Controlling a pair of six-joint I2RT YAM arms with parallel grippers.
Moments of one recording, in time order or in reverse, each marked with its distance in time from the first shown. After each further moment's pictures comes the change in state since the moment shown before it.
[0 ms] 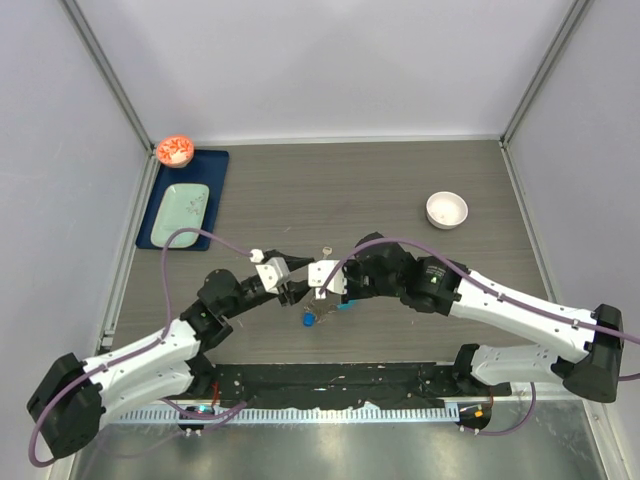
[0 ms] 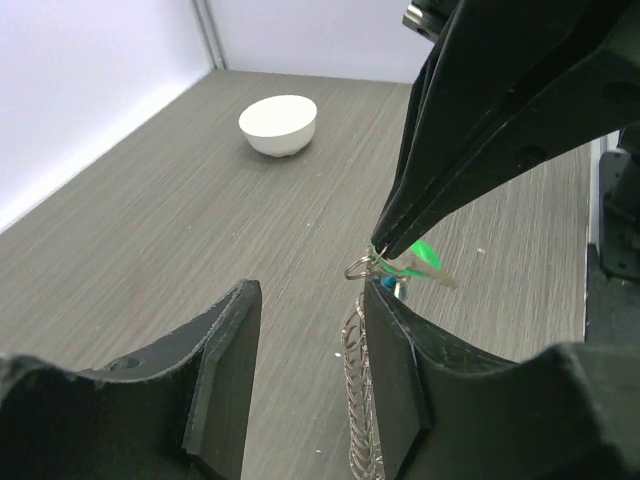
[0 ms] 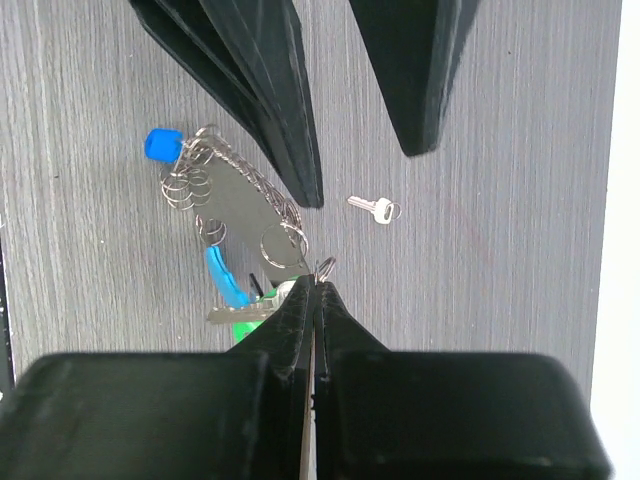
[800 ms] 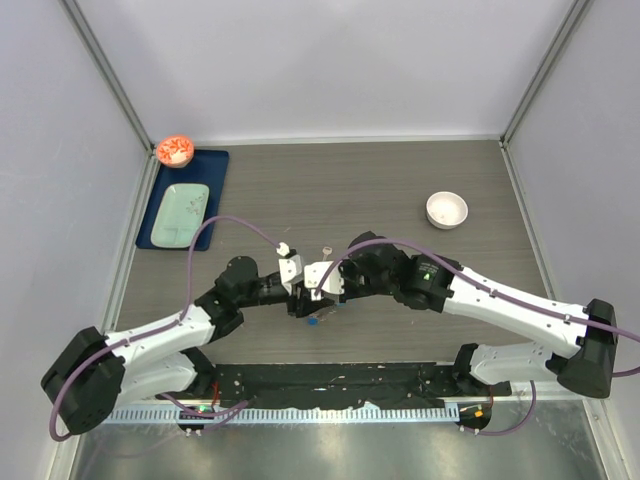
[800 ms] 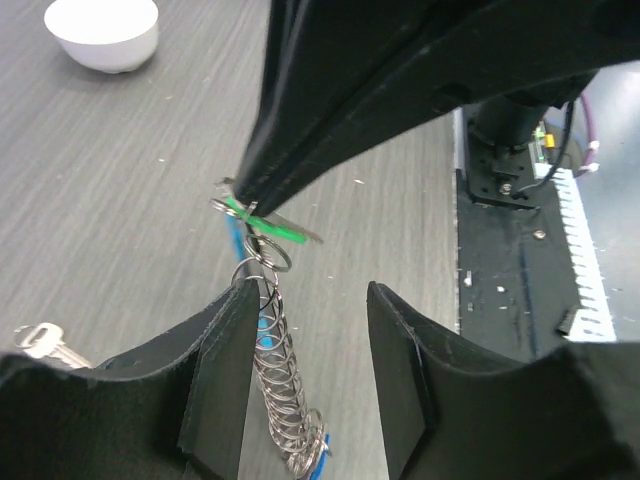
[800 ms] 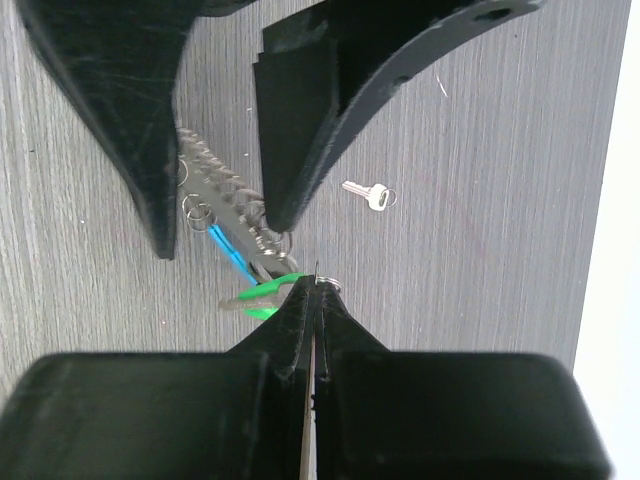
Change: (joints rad) left arm 0.024 0.232 0.100 -0.104 0.319 -0.067; right arm 0.000 0.045 0.033 -0.046 0.031 -0.048
